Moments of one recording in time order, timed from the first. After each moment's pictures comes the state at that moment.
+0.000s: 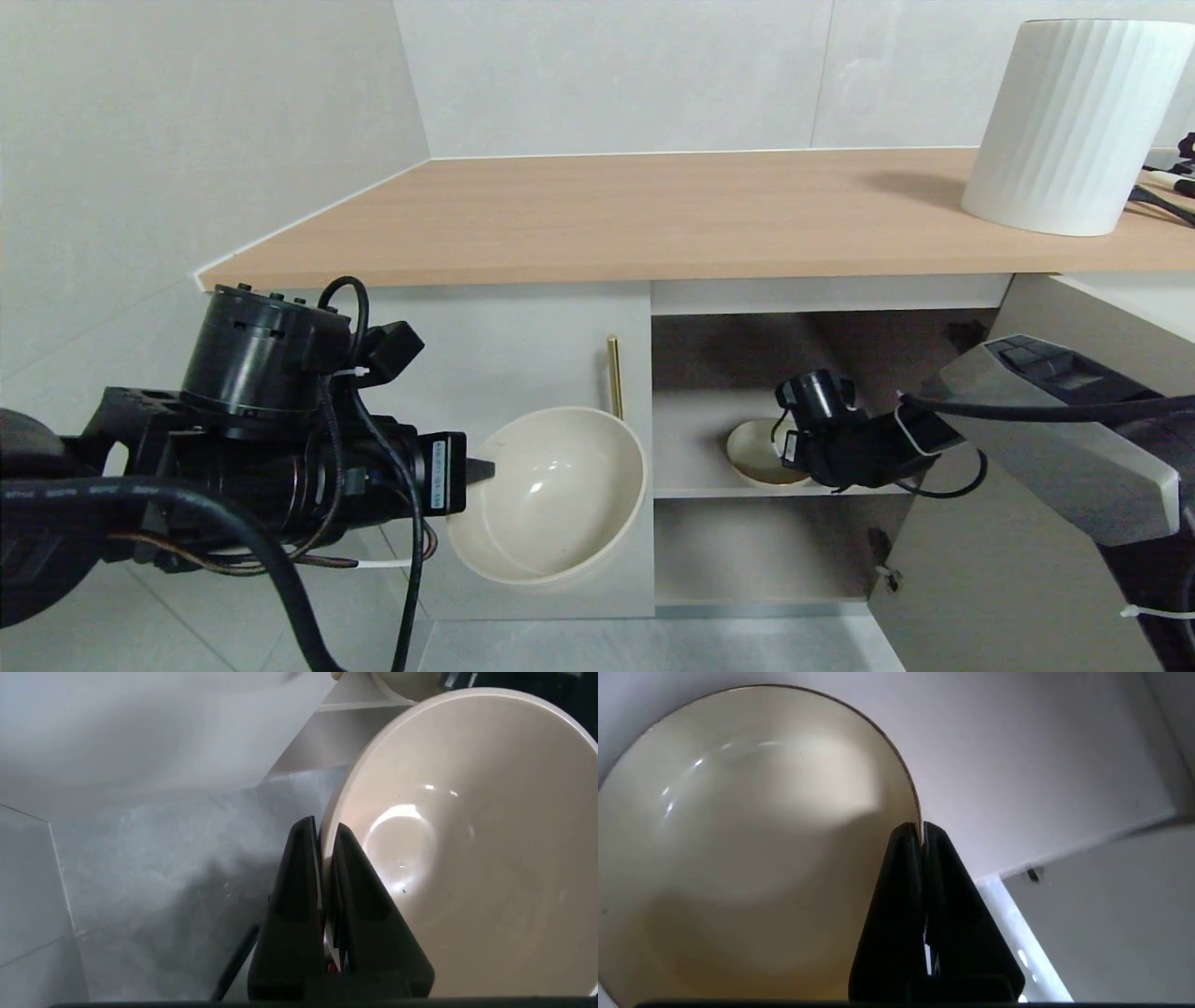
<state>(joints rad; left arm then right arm) -0.46 1.54 -0.85 -0.03 -0.09 -0.40 0.34 2.49 -1.47 -0.22 -0.53 0.49</state>
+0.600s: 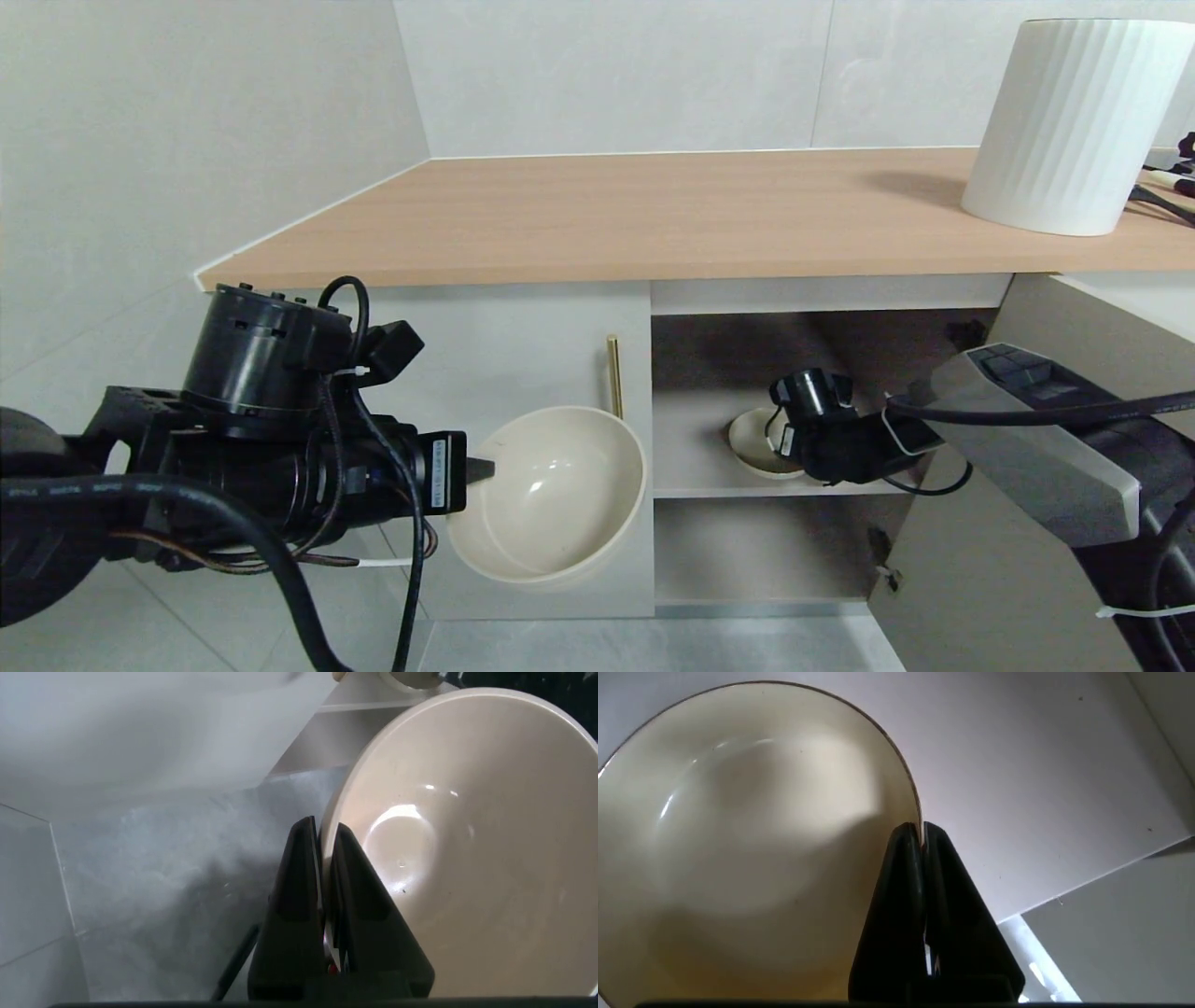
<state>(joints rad) -0.46 1.54 -0.85 -0.03 -0.09 -0.40 0.34 2.55 -1.56 -0.21 -0.59 0.52</state>
